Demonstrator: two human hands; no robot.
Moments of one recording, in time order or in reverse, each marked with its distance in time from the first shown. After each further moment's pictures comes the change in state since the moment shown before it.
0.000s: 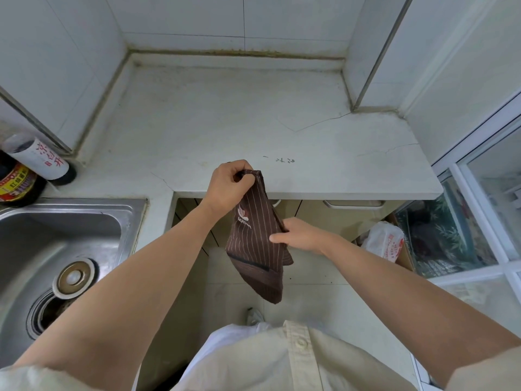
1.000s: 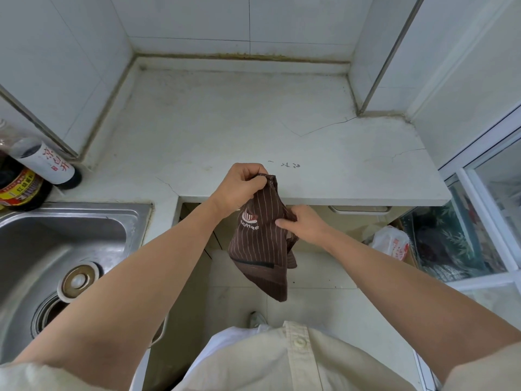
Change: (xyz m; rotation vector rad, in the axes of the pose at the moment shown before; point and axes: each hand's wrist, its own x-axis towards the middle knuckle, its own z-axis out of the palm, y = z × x) left_hand 0.011 0.016 -0.004 -0.173 -0.214 -0.082; right_hand -0.003 -0.031 -0.015 -0.161 0.300 -0.166
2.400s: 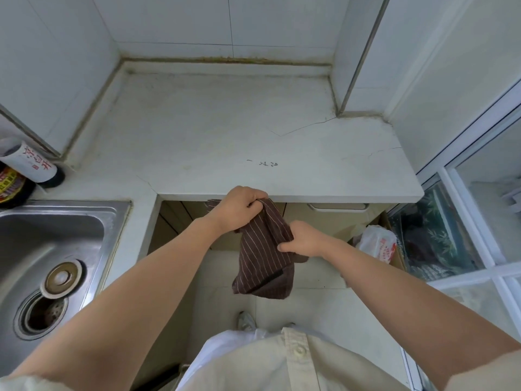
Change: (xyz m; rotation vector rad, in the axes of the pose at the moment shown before) left_hand -0.011 -0.008 0.066 0.628 -0.166 0.108; right_hand -0.040 0.059 -0.026 -0.111 -0.224 0.080
